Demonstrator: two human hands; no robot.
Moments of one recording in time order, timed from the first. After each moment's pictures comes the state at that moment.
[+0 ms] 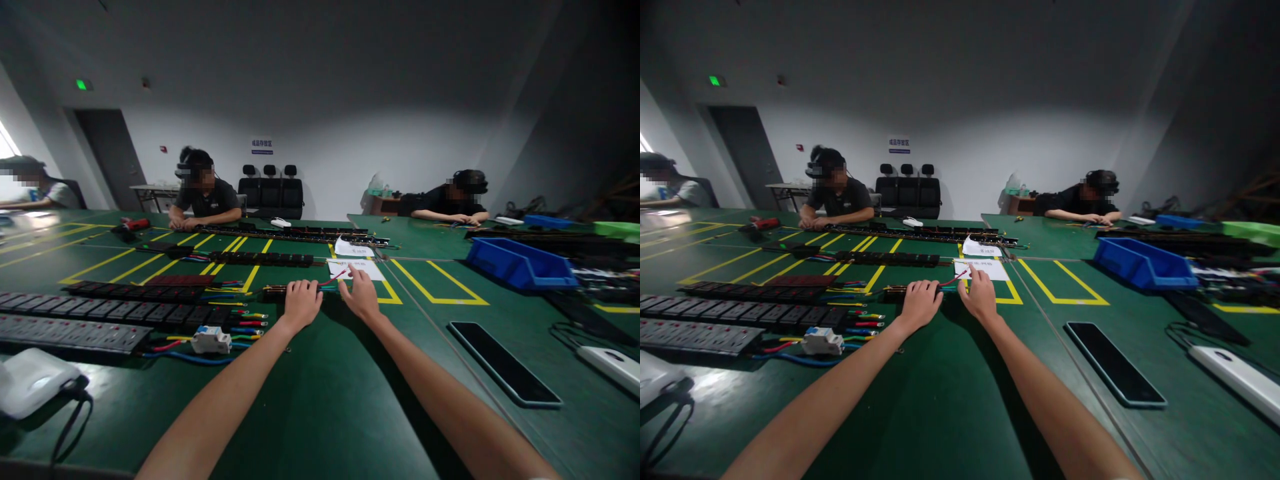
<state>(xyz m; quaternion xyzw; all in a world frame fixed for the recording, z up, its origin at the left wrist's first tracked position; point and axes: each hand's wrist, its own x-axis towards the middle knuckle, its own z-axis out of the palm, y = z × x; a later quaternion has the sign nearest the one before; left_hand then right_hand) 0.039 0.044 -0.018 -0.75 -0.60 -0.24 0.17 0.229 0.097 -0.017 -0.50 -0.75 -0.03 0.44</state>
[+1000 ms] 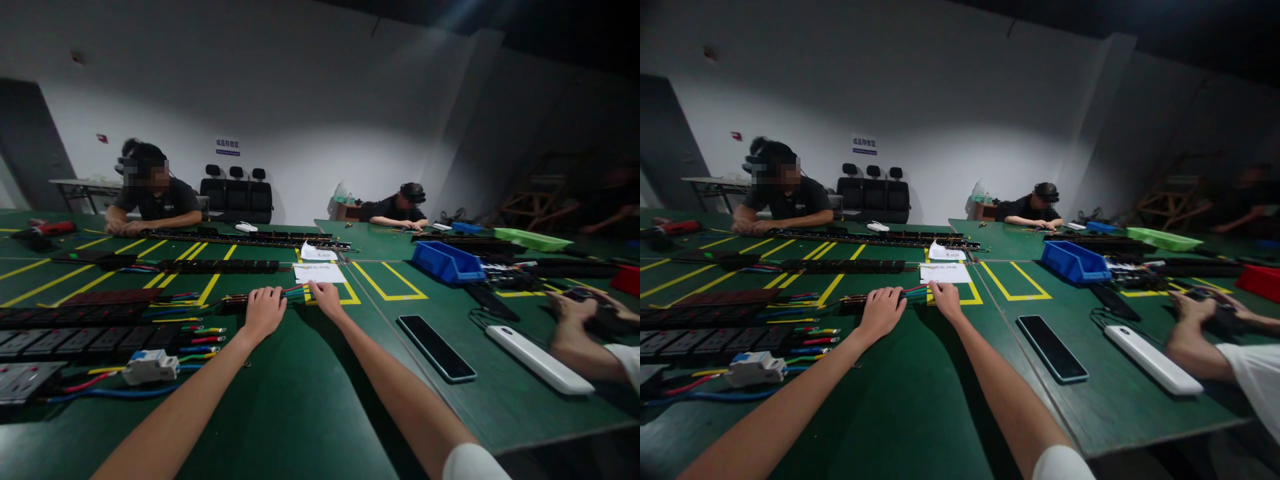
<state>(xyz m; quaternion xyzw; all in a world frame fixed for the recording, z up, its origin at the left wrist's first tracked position) 0.037 0.046 -0.010 -0.75 -0.59 -0.25 0.14 0.239 0.117 -0.022 -0.55 -0.68 0.18 0.44</state>
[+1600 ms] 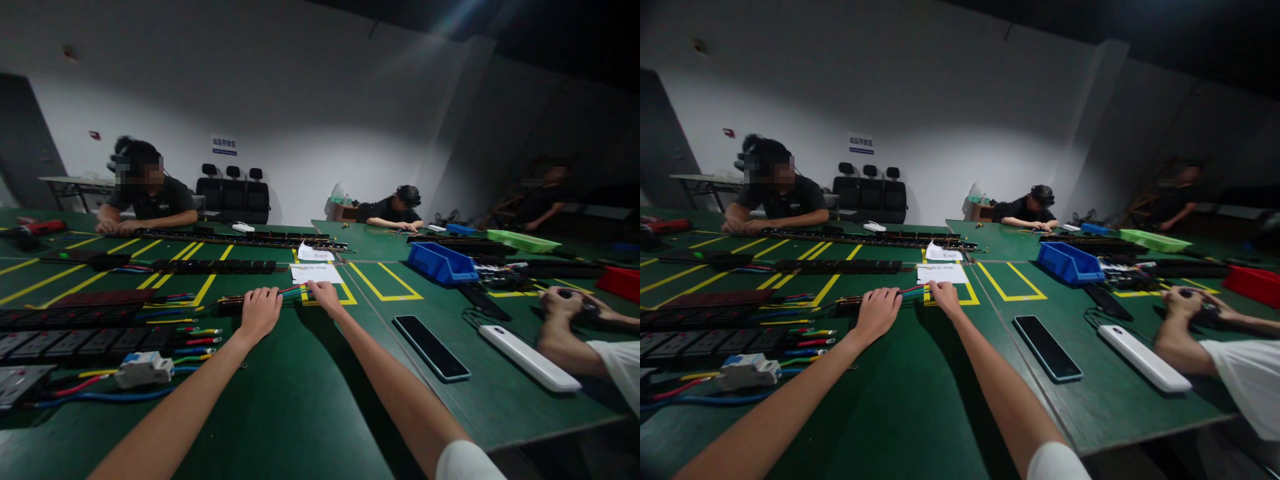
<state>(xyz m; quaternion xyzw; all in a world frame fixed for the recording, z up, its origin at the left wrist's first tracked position) 0.038 0.045 -0.008 -0.74 -0.60 -0.26 0.15 0.245 0.122 -0.011 -0.60 -0.66 0.25 0.37</state>
